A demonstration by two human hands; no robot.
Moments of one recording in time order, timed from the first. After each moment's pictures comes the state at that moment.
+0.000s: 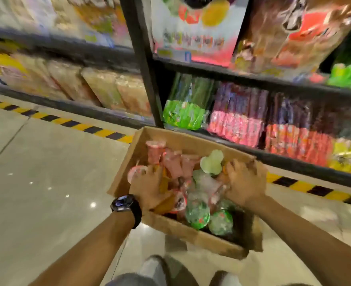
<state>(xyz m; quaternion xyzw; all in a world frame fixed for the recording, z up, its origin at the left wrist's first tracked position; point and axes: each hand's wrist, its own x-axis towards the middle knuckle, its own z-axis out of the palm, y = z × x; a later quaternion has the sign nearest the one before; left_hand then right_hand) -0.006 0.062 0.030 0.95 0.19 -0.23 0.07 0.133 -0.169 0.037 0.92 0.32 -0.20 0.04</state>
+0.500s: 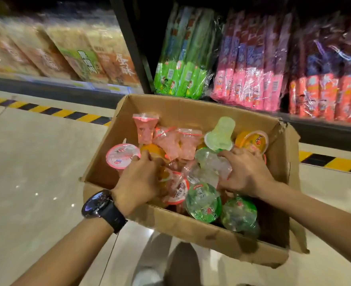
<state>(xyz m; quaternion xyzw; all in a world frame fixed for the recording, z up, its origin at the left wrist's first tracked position) -0.018 0.062 -0.097 0.98 0.13 -0.16 0.08 0.126 -0.177 -0.118 0.92 0.36 -0.15 -0.04</state>
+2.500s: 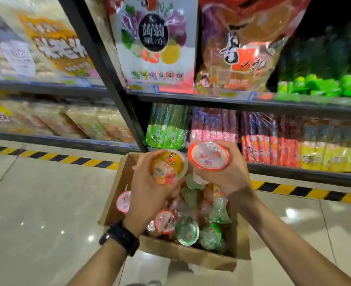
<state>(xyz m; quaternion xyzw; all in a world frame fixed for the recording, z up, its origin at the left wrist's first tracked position) 0.036 0.008 0.119 0.84 0.18 0.18 0.48 0.127 -0.162 0.129 0.73 0.08 -0.12 -0.67</state>
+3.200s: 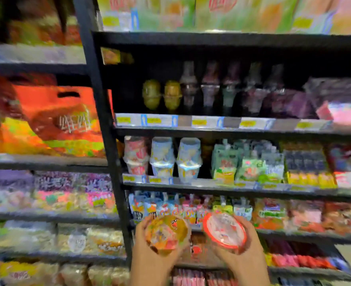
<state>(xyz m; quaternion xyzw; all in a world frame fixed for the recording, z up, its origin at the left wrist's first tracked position) 0.024 -0.022 0.709 0.72 0.15 0.23 0.64 0.079 -0.203 0.726 0.69 0.04 0.05 -0.72</state>
